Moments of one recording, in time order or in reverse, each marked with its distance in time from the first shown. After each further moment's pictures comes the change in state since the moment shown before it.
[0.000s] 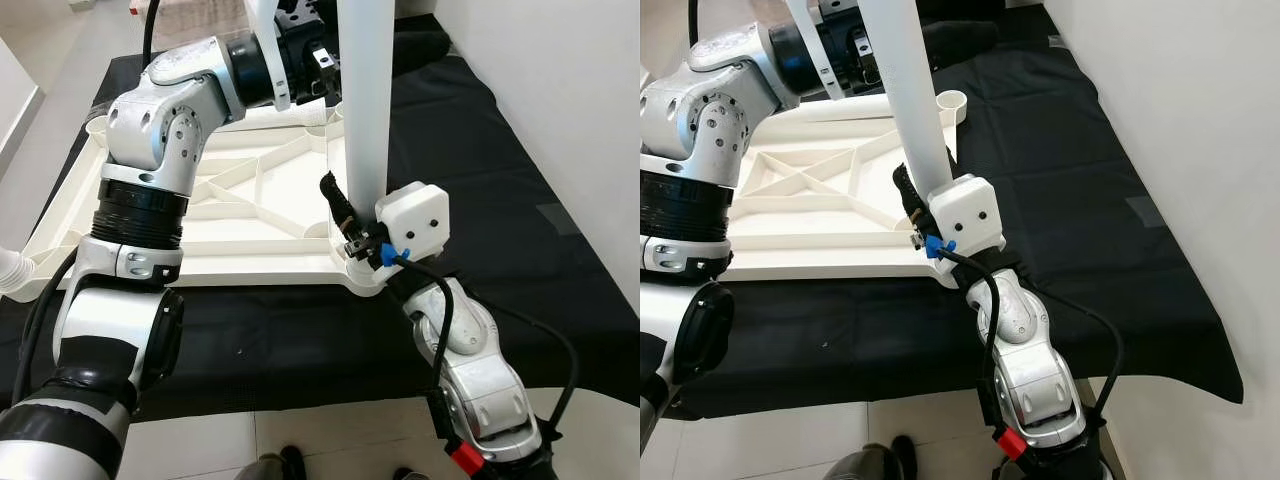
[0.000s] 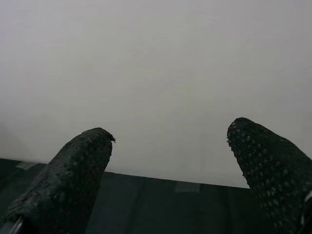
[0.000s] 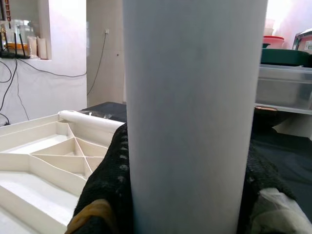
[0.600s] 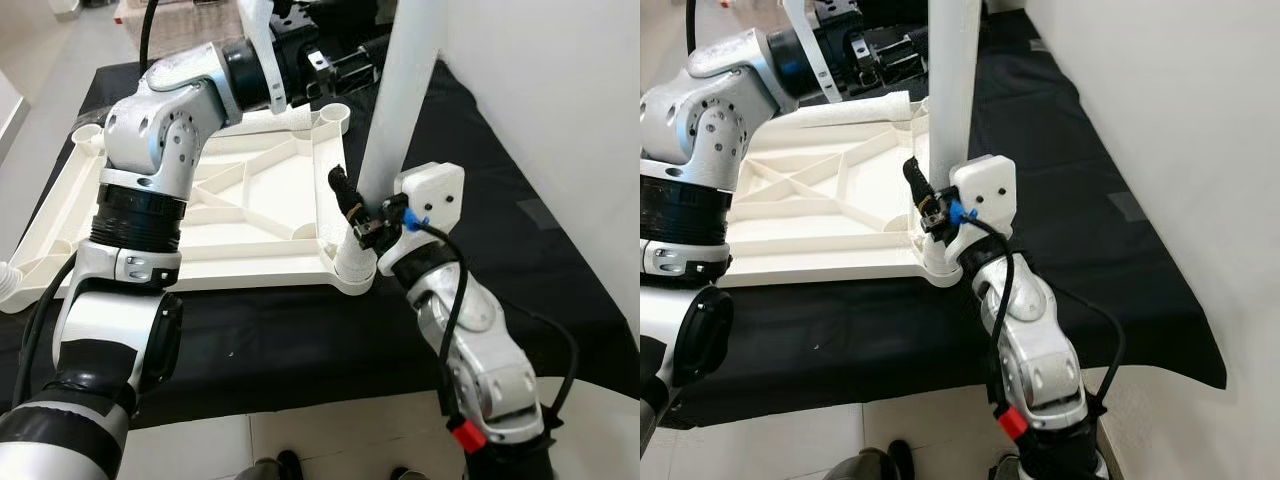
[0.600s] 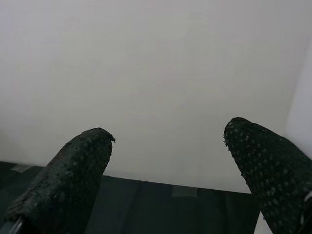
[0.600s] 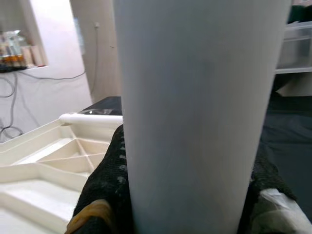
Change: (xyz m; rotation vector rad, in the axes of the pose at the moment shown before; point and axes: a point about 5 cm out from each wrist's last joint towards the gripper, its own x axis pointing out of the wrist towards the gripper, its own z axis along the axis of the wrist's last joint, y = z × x) left arm -0.007 0.001 -0.005 -0.007 0.007 0.038; right arm 0.011 -0.014 -0.008 0.193 0.127 0.001
